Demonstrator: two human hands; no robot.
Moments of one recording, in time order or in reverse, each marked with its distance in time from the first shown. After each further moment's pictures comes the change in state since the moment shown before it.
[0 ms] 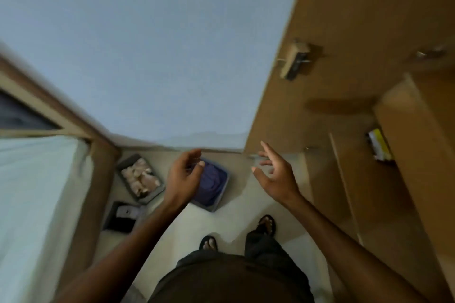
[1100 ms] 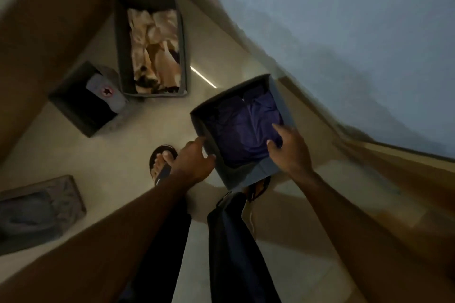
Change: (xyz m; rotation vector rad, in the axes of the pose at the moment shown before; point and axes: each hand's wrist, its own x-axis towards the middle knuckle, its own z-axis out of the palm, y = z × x) left_hand 0.171 -0.544 0.103 0.220 -0.149 -0.918; right_hand 0.296 0.369 0.433 -0.754 -0.696 -0.018
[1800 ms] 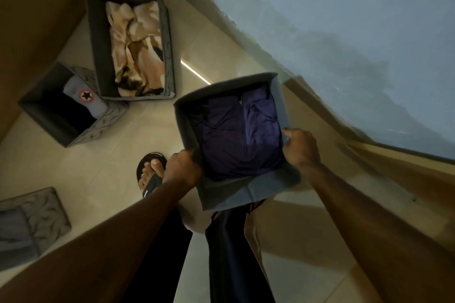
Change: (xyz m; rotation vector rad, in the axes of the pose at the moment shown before) left_hand 0.042 -0.003 0.034 0.142 0.048 -0.089; right_hand 0.046 0.042 0.000 -0.085 0.007 0.041
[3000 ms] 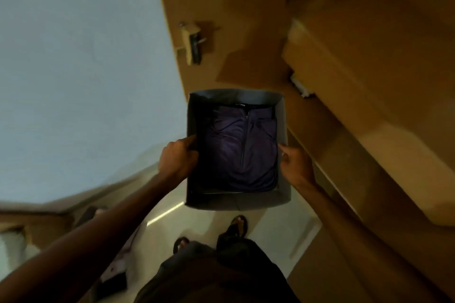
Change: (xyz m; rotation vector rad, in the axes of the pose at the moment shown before) left_hand -0.636 0.203 -0.163 0.569 0.063 1.185; right_hand -0.726 -0.005 -0.264 0.733 0.847 0.707
